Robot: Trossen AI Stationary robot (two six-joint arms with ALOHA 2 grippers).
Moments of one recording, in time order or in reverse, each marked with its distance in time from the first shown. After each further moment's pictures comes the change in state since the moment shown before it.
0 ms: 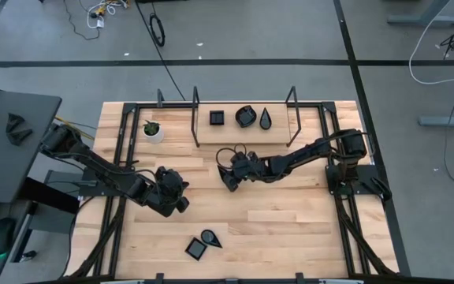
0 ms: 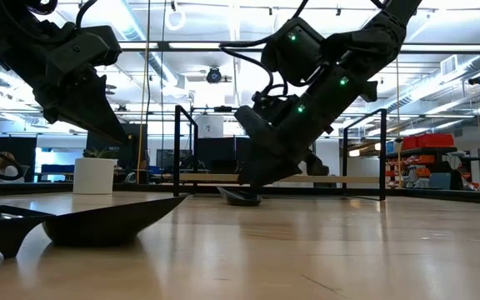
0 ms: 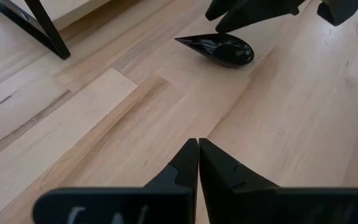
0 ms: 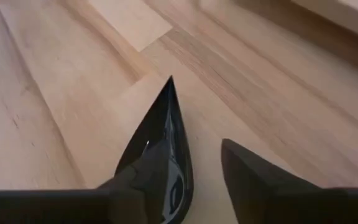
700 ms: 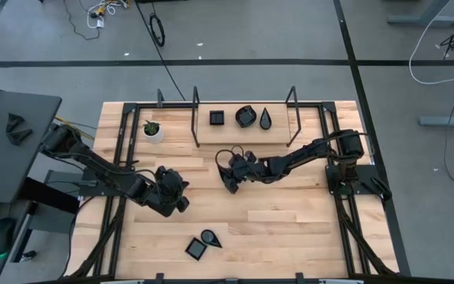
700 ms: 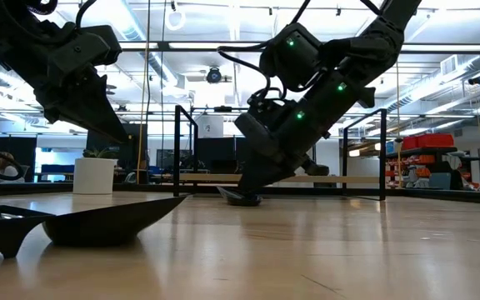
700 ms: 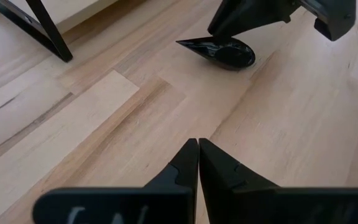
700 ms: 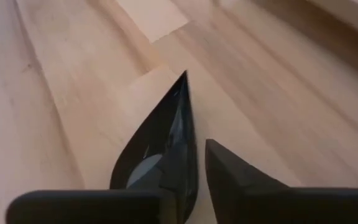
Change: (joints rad) left arm 0.000 0.000 0.000 0.001 -0.011 0.002; right arm -0.001 0.029 0.000 0.044 -0.027 -0.124
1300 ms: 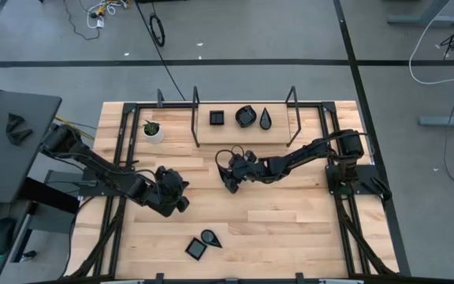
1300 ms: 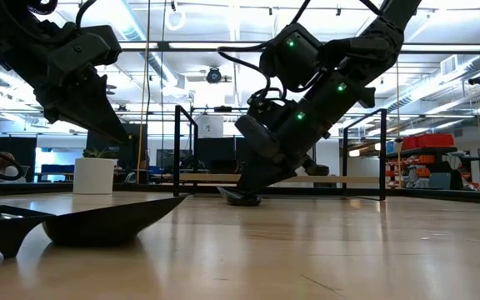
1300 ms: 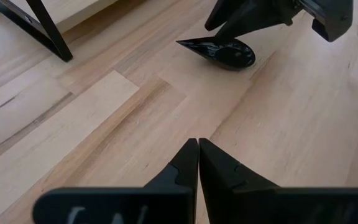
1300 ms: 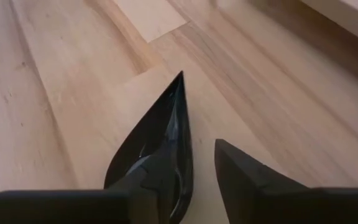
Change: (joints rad) left arm 0.000 0.000 0.000 0.000 0.000 -0.003; right arm 0.000 0.000 0.000 -0.005 0.012 -0.015
